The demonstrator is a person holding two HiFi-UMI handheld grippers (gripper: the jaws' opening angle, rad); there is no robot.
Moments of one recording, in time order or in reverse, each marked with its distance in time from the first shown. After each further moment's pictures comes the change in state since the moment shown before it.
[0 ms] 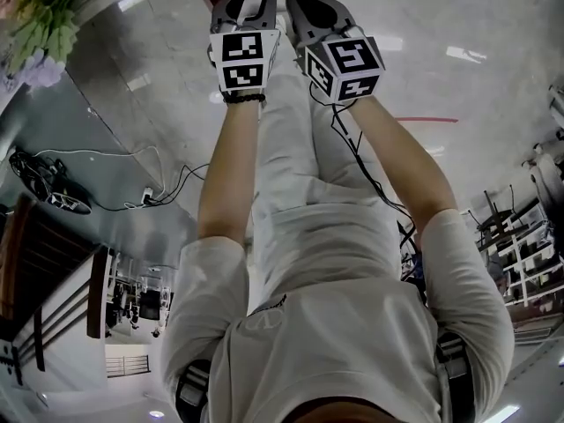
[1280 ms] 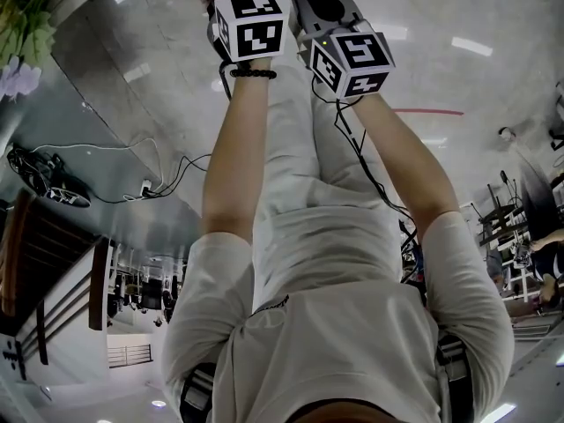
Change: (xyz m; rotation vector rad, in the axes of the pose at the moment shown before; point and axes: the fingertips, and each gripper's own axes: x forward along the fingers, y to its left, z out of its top) left arm 0.032 0.006 -0.017 -0.007 0.178 0.125; right arm -0.003 -0.016 -0.029 0.061 0.000 -0.018
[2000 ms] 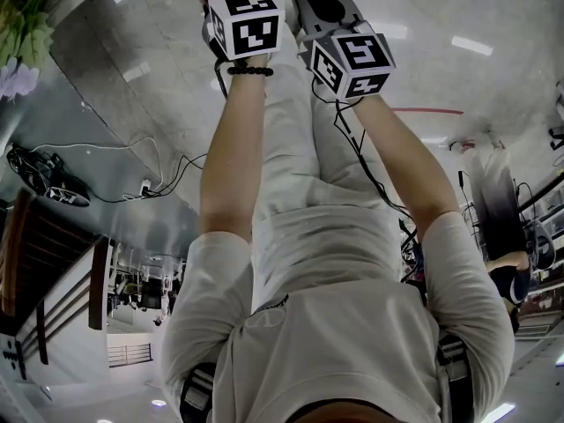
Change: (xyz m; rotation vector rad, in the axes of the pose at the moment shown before) left arm 0.000 0.011 -0.002 -0.006 0.015 0.041; right arm -0.003 -0.001 -0.005 0.011 0.005 0.000
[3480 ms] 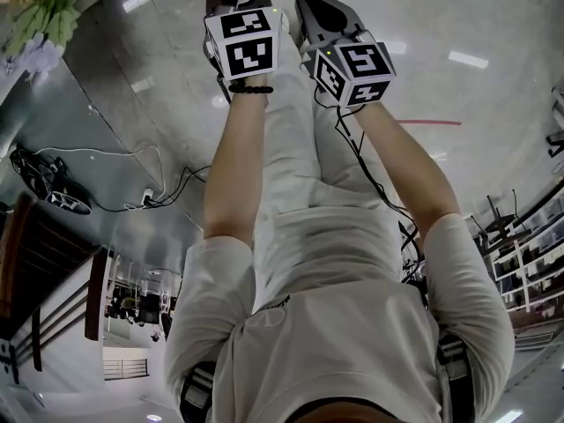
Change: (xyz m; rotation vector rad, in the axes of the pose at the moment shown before) left arm -0.051 0.010 0.021 -0.043 -0.069 -0.013; right arm -0.017 0.022 0.021 -0.029 -0.028 0.005
